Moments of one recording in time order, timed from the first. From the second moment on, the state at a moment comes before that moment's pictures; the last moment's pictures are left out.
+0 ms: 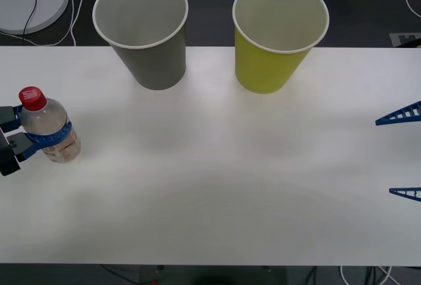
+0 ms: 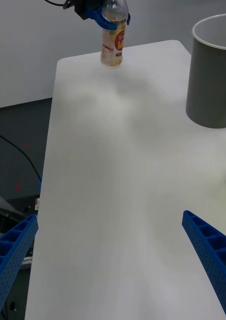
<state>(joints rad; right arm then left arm) 0.20 -1.19 -0.33 -1.82 0.91 -1.40 -0.01 0.28 0.96 0.25 -1.85 -0.96 -0.87 0.03</state>
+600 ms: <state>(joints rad) 0.20 -1.19 -0.33 -1.82 0.91 -1.40 -0.01 0.25 0.99 0.35 -1.95 -1.18 -0.80 0.40</state>
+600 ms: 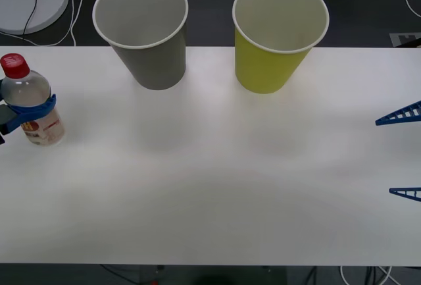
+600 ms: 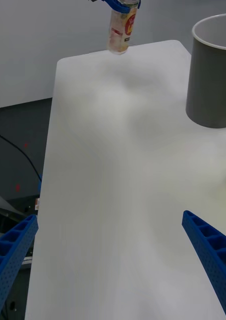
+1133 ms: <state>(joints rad) 0.20 -1.19 -0.33 -1.82 0.91 -1.40 -0.01 0.06 1.03 0.35 -1.96 -1.48 -0.92 0.76</state>
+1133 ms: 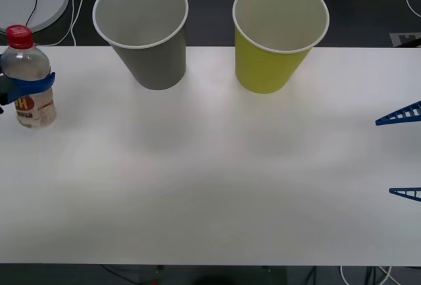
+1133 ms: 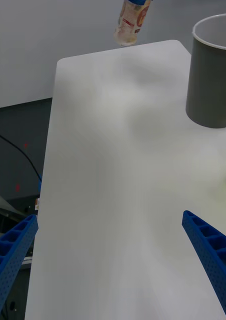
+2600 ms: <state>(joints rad) 0.20 -1.19 -0.33 -1.82 0.91 -1.40 -0.01 -0.76 1.14 0.05 -1.54 -1.71 -1.49 1.00</state>
